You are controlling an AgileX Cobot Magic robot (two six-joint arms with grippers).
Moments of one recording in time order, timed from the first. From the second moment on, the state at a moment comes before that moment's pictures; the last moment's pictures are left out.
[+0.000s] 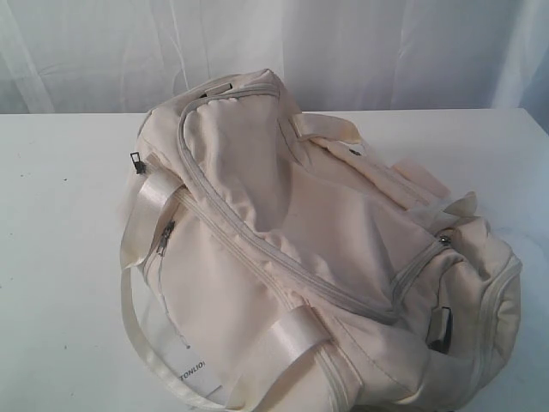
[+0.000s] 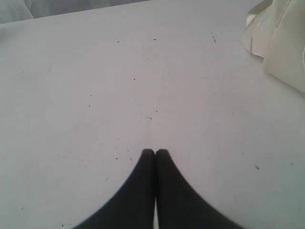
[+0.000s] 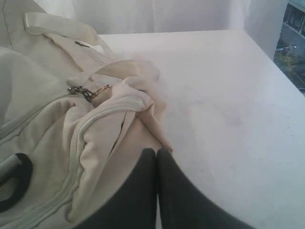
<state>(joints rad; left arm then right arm) 0.07 0.00 0.02 -0.13 0.40 0.26 0.17 0.01 0.00 0.00 0.35 0.02</state>
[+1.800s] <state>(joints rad) 0.07 1.31 -0.69 0.88 -0.65 -0.92 0.17 0.95 -0.35 -1.26 -0.95 1.55</state>
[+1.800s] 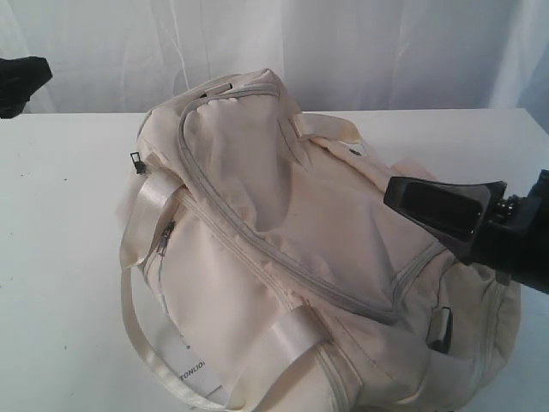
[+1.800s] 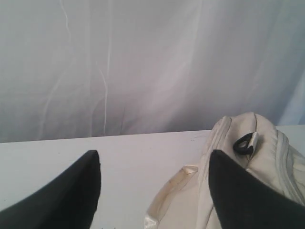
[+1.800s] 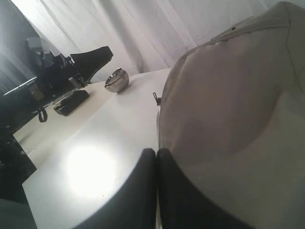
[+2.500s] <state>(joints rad) -0.02 1.44 -0.74 0.95 -0.76 -0.89 0.18 0.95 -0.35 -1.51 -0.61 1.68</state>
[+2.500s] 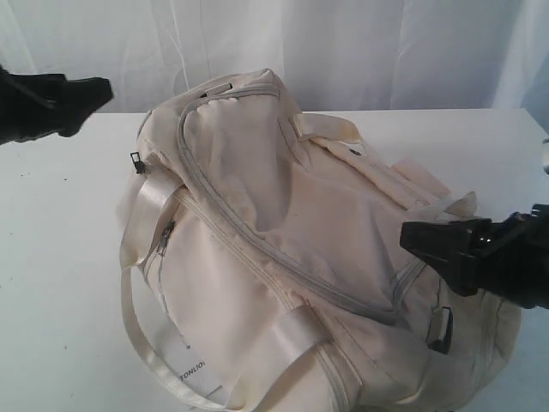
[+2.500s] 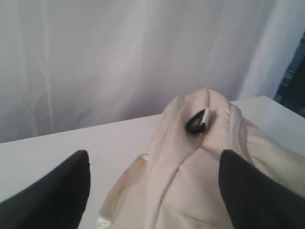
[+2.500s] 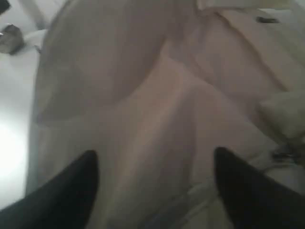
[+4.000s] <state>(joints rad) -0.34 1.68 -0.99 1.05 -0.44 -1.02 0.18 1.08 -0.31 -1.74 -0.37 2.02</state>
